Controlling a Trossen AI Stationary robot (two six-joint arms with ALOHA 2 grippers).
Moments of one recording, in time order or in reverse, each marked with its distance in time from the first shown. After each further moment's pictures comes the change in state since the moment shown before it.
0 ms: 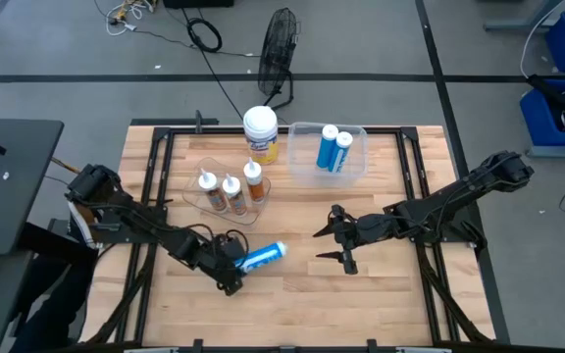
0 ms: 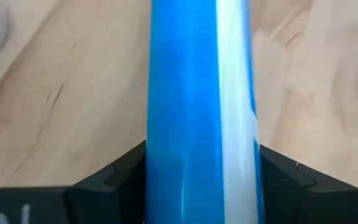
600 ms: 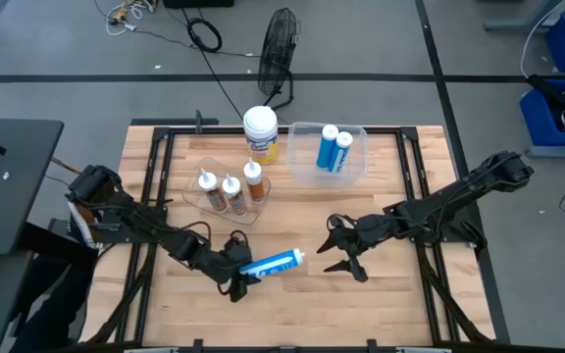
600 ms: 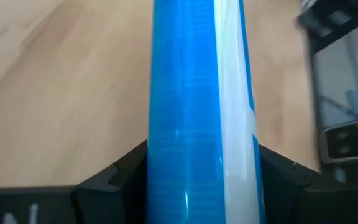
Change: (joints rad) left arm -0.001 0.008 -0.001 0.293 -0.048 0.147; right arm 0.000 0.000 0.000 -0.018 -0.238 0.093
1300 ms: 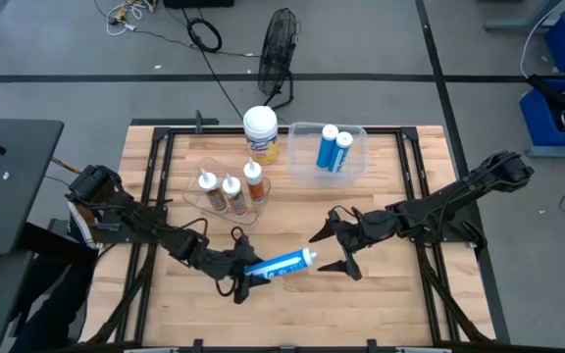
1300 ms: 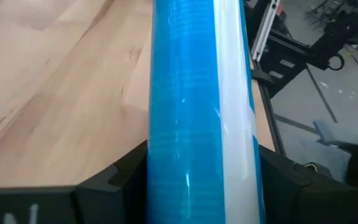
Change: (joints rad) left arm 0.008 -0.002 0.001 0.255 -0.051 0.192; right arm -0.002 0.000 0.000 0.166 0.081 0.016
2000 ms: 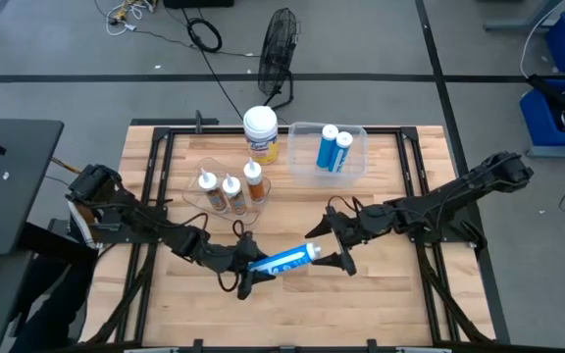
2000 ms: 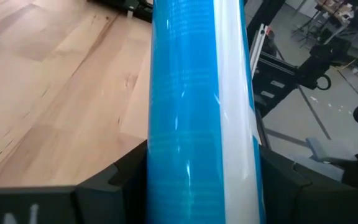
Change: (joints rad) left arm 0.040 -0.001 0.001 0.089 0.023 0.052; right arm -0.036 0.008 0.034 0.027 -0.014 0.112
